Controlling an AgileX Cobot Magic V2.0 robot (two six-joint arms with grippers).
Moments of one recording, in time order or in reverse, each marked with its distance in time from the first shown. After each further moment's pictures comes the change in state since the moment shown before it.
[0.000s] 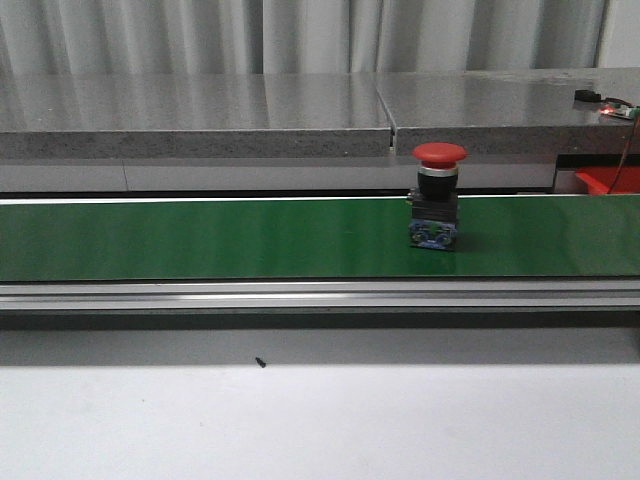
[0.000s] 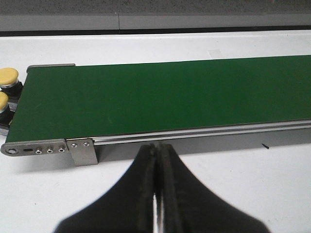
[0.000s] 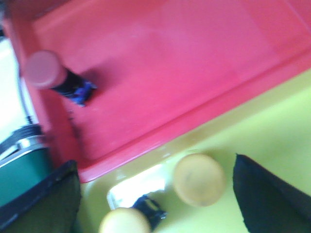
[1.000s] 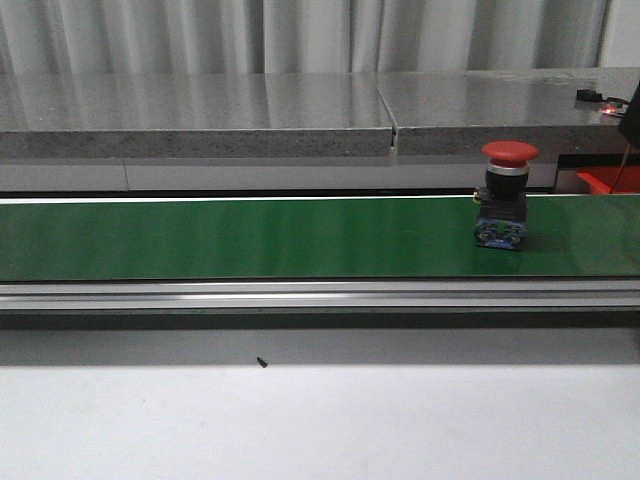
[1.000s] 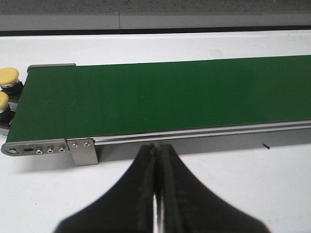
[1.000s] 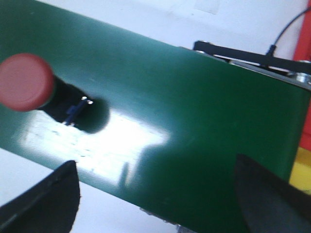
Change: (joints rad) left arm 0.000 0.000 0.000 0.000 0.000 0.000; right arm 0.491 -0.180 0.071 -0.051 0.221 -0.301
